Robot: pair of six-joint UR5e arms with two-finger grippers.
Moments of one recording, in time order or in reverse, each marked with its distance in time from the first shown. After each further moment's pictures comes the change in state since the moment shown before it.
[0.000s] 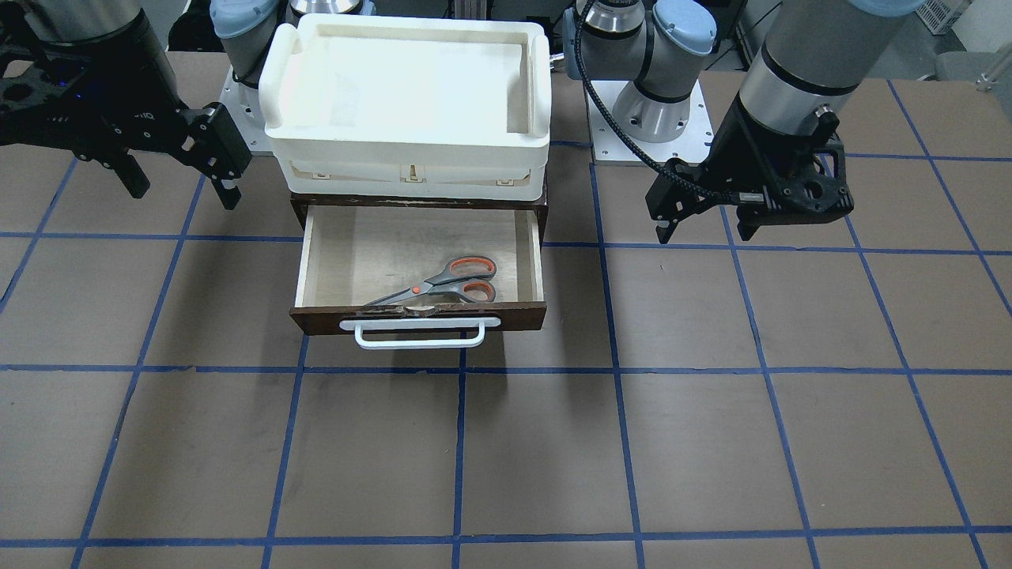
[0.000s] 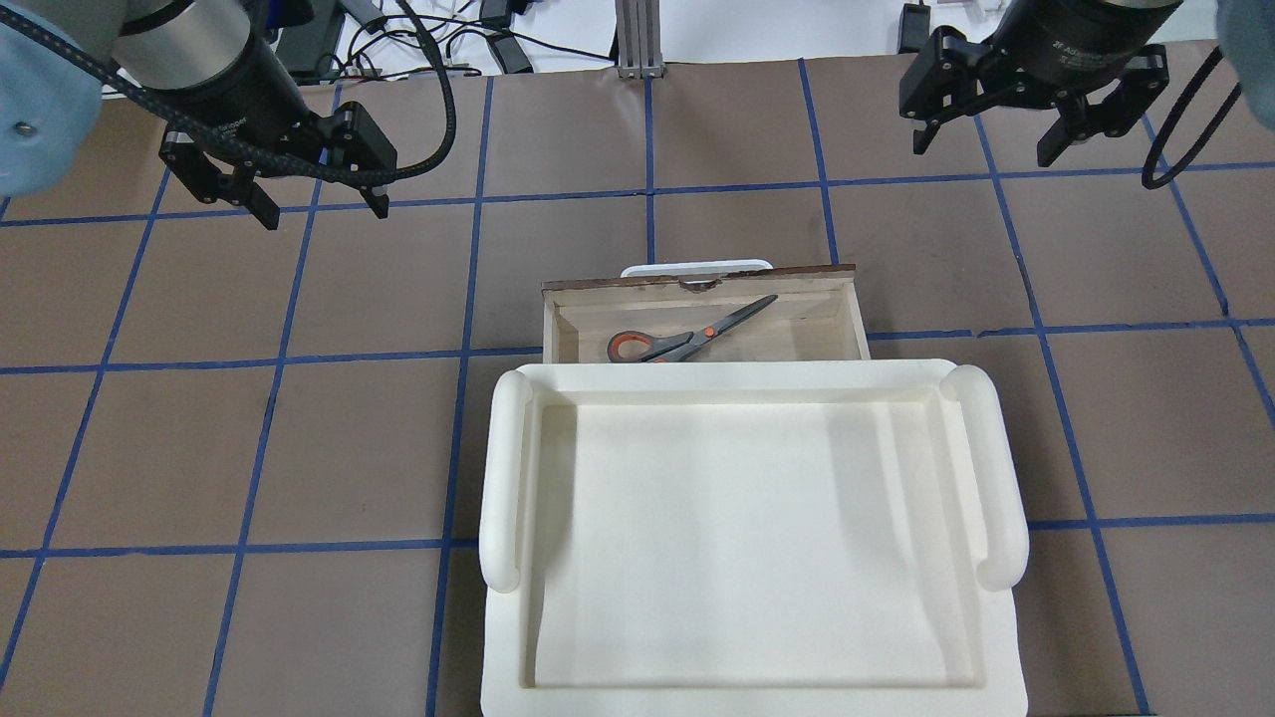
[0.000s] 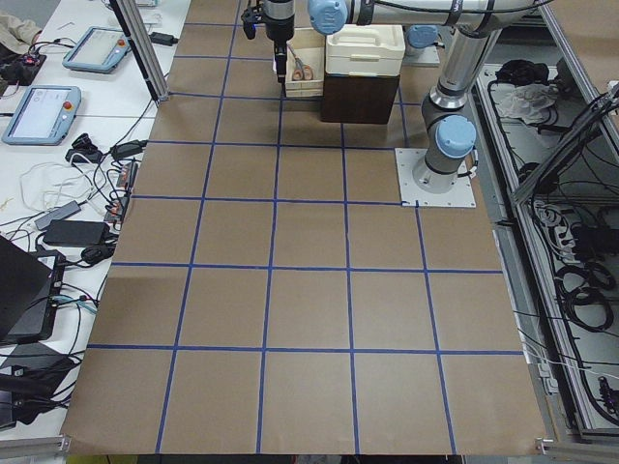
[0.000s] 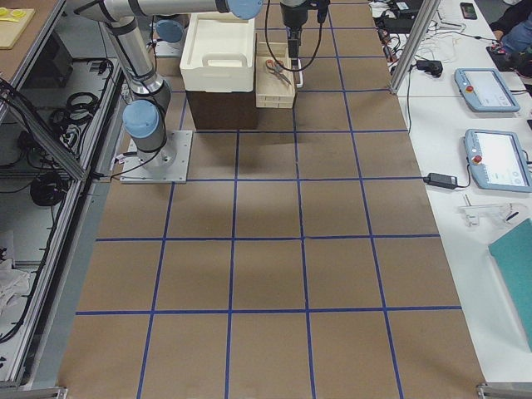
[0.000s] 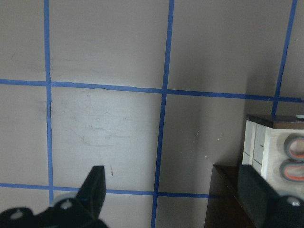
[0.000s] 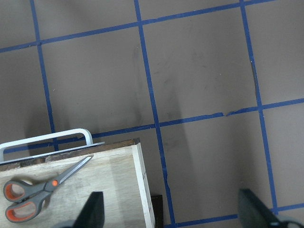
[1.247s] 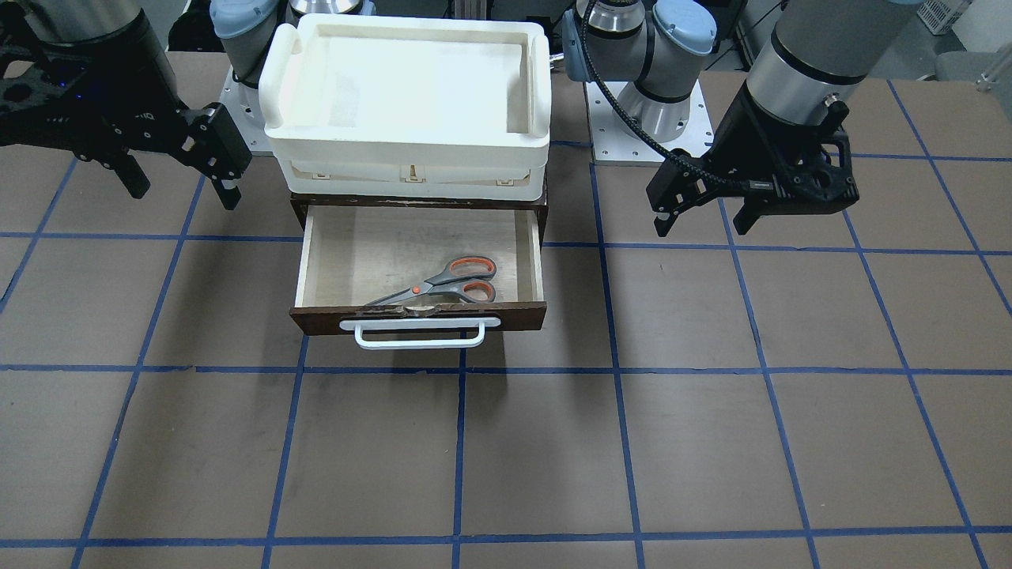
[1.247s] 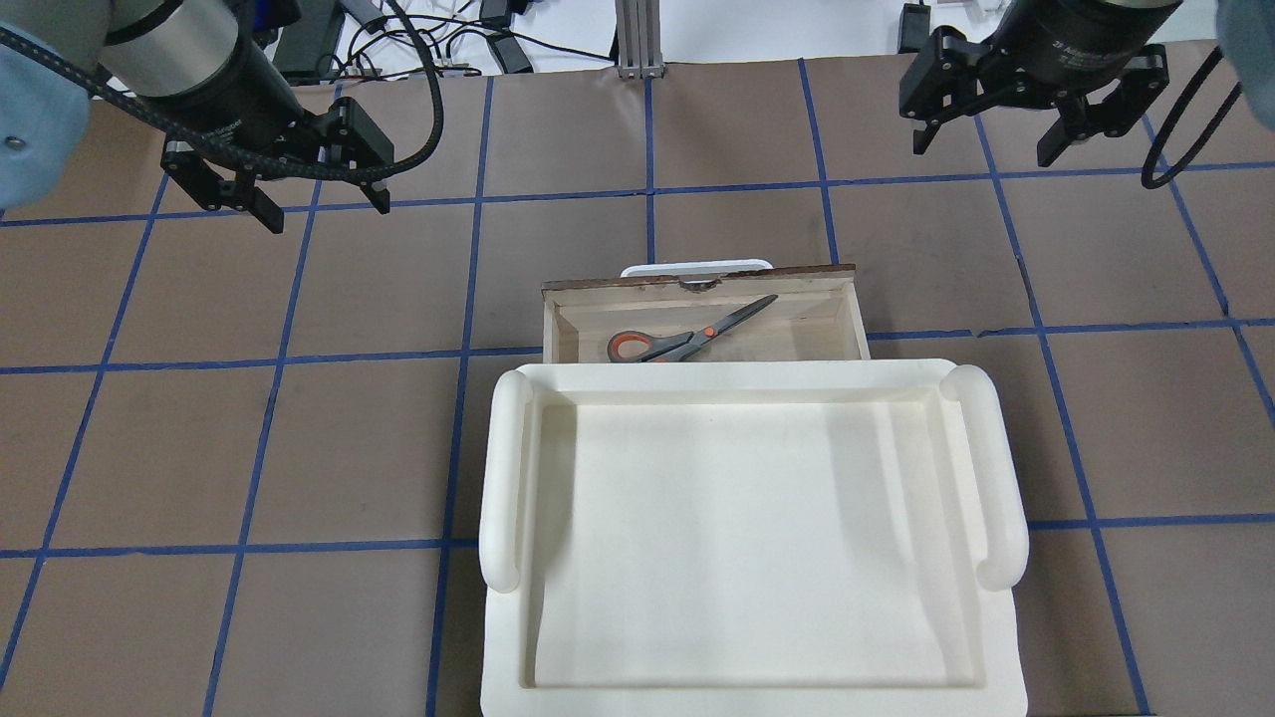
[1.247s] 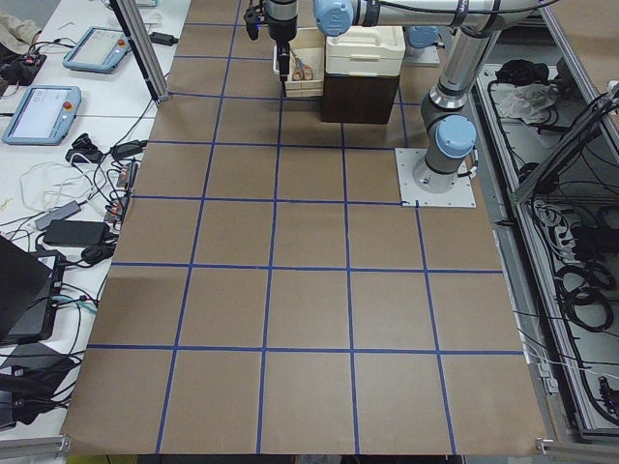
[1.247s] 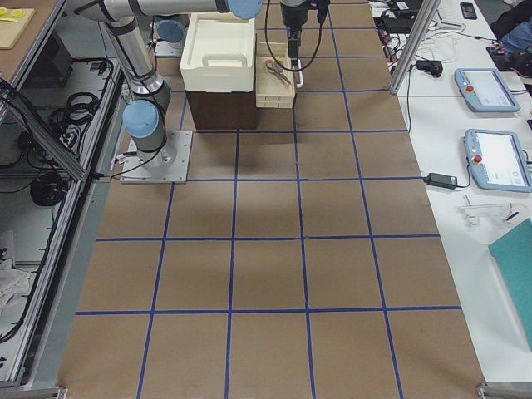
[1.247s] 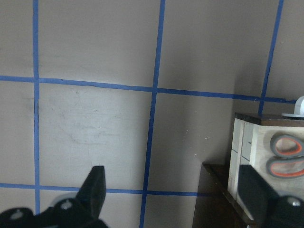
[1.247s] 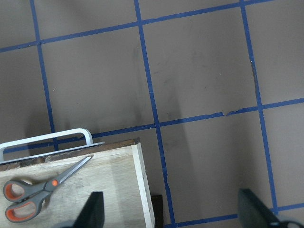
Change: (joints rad) left arm 0.031 0.026 -0.023 -0.002 -0.049 0.010; right arm 0.000 0.000 0.000 0.001 0.000 0.000
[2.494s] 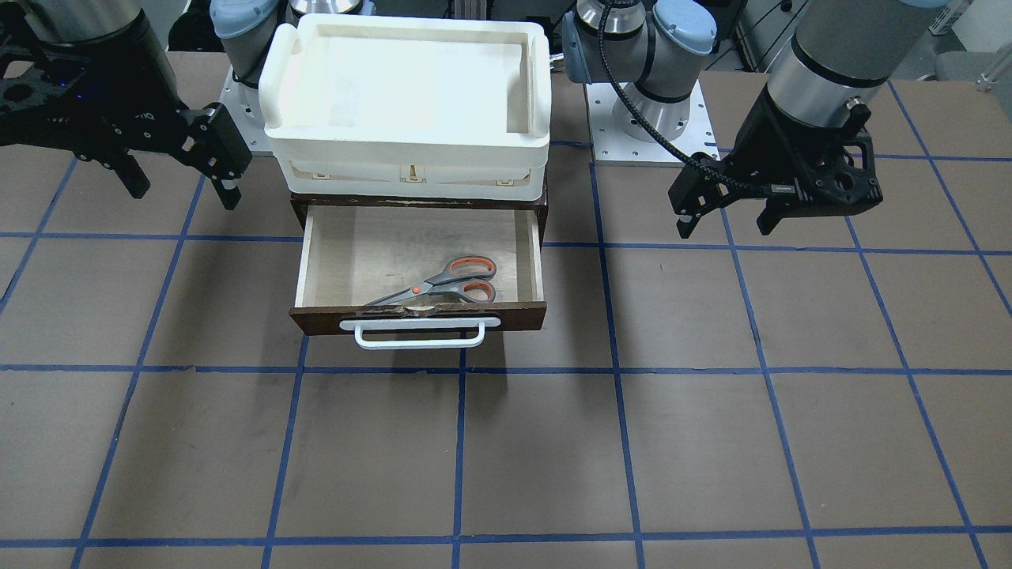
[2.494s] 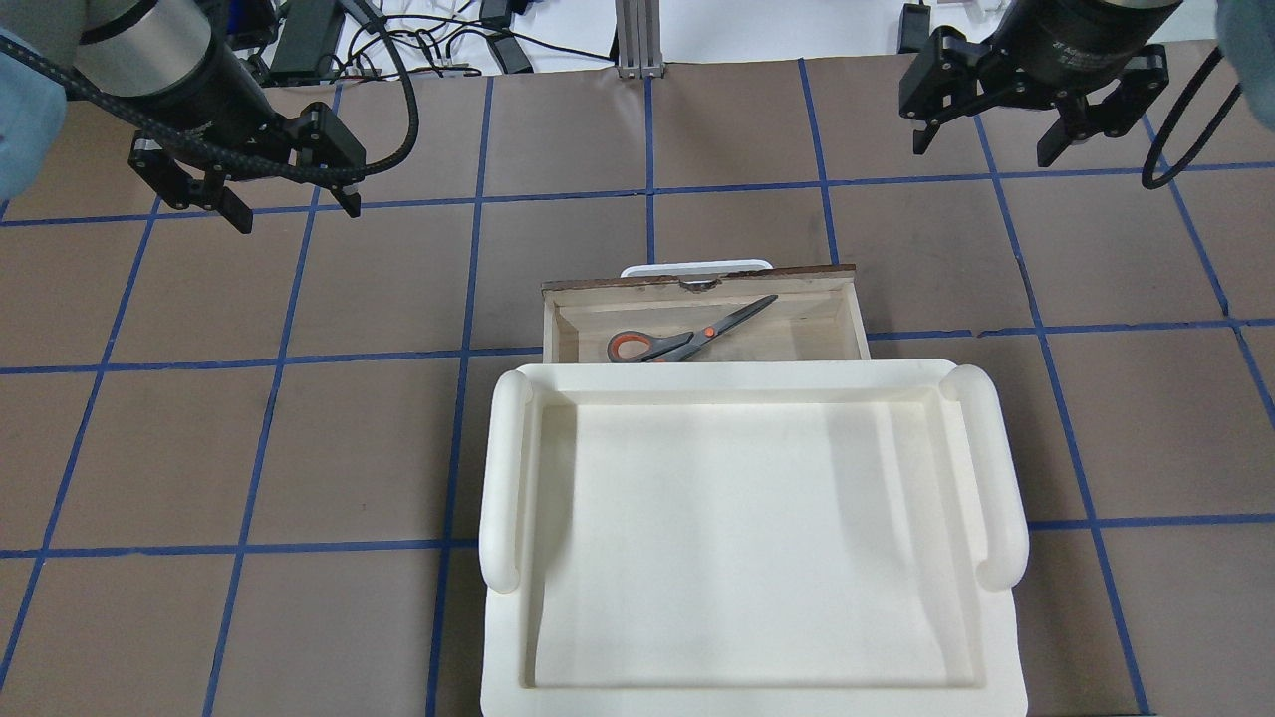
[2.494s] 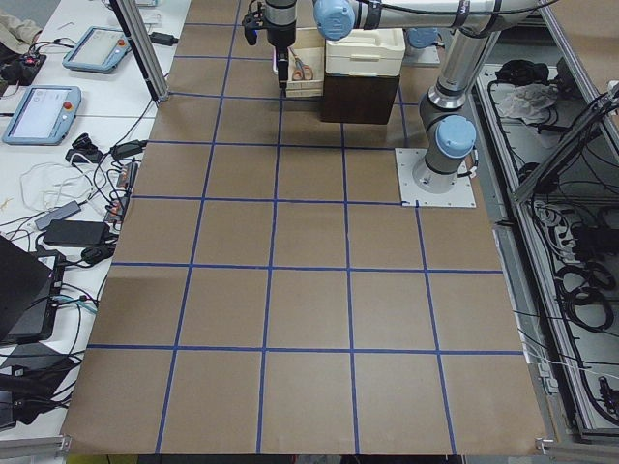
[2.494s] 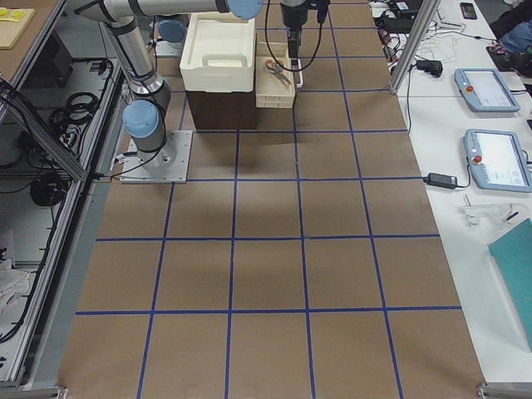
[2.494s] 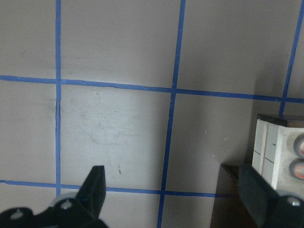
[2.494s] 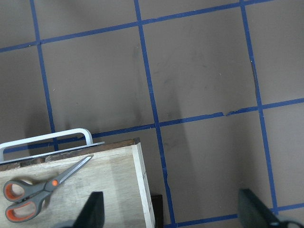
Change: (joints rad) left arm 0.015 0.002 0.000 -0.001 0.040 0.025; right arm 0.000 0.000 0.000 0.000 0.000 0.000
